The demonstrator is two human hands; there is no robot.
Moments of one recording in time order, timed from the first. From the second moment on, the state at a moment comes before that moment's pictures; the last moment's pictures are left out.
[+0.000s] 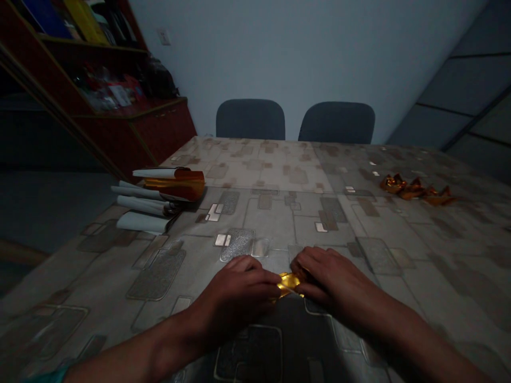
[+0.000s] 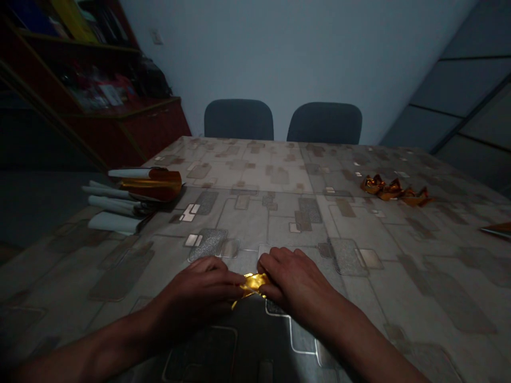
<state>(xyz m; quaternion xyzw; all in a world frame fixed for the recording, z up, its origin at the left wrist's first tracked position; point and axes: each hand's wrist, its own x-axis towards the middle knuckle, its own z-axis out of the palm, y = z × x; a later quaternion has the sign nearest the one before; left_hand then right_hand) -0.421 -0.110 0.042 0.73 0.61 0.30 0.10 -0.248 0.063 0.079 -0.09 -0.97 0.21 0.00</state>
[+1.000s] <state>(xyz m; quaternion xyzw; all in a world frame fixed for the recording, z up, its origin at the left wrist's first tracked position) -0.408 -0.095 0.066 0.45 0.67 0.43 0.40 -0.258 0.041 0.070 -0.10 -0.92 0.37 0.09</state>
